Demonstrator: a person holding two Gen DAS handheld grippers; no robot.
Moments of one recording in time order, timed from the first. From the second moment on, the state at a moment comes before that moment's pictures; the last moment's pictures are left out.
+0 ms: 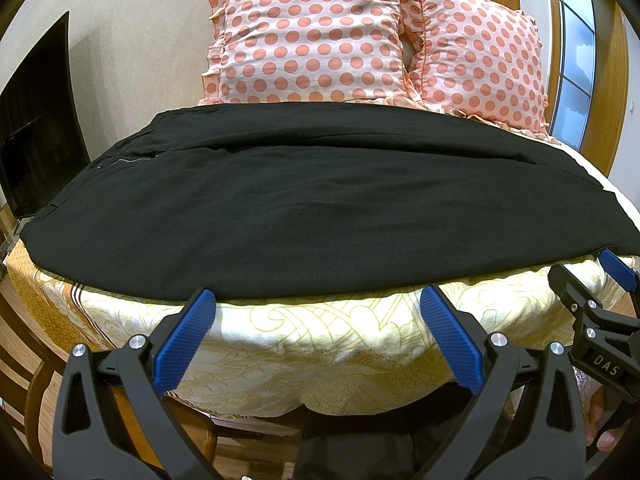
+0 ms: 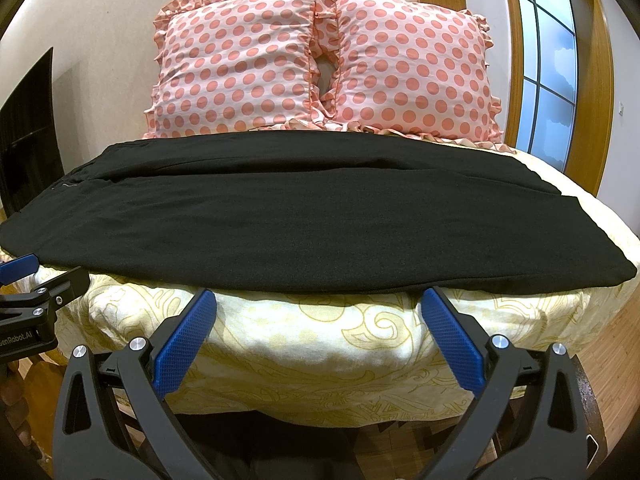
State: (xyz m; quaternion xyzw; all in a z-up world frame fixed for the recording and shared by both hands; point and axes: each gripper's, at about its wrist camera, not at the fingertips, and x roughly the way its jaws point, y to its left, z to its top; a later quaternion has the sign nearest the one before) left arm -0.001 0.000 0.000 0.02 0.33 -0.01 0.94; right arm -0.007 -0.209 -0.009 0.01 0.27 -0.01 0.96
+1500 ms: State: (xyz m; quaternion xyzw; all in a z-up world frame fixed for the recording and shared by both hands) left arm 0.087 0.030 0.080 -0.02 0.27 0.04 0.96; right arm 0.118 -0.379 0.096 0.13 0.26 -0.08 0.95
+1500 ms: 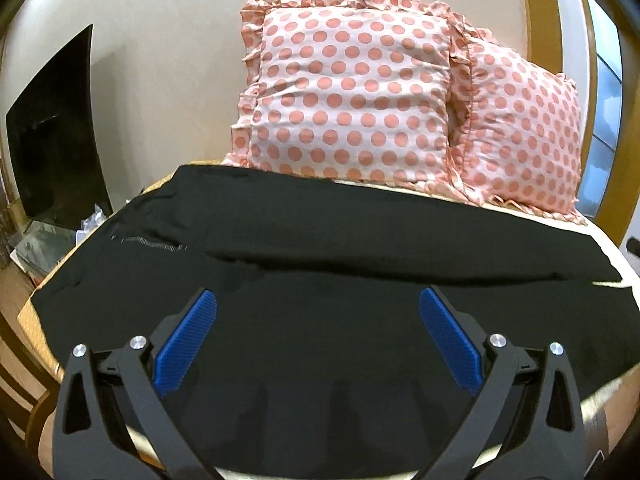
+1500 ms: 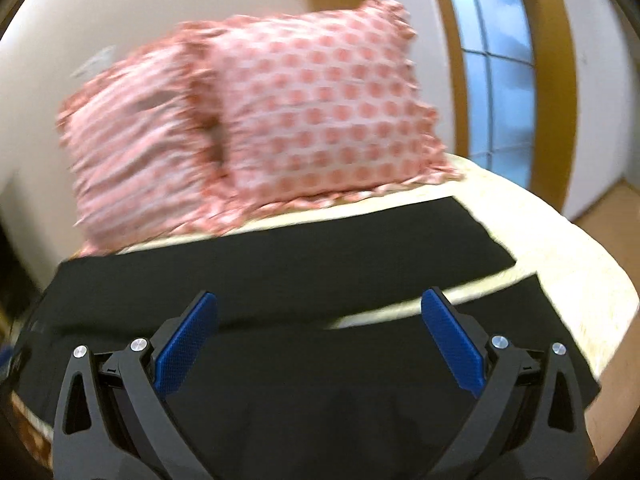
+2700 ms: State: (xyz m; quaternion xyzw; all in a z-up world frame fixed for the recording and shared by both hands) left arm 0.193 0.057 0.055 -0.04 0.32 0.06 0.95; right arm 0.354 -0.538 0.012 0.23 0.41 -0.33 0.82
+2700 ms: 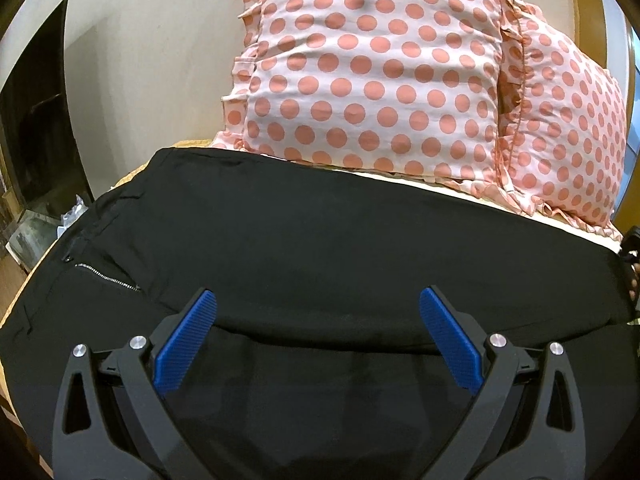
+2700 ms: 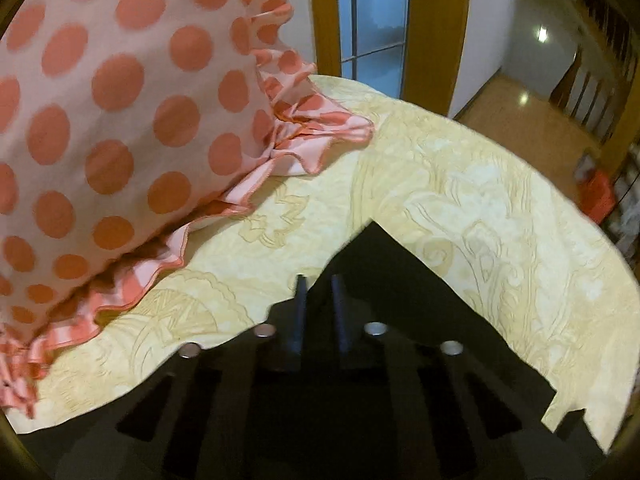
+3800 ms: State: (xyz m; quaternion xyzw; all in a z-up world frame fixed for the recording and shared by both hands) left arm 0.143 0.072 0.095 0.00 0.27 0.12 0.96; right arm 0.118 -0.530 -0.008 0.49 0.27 -0.15 0.81
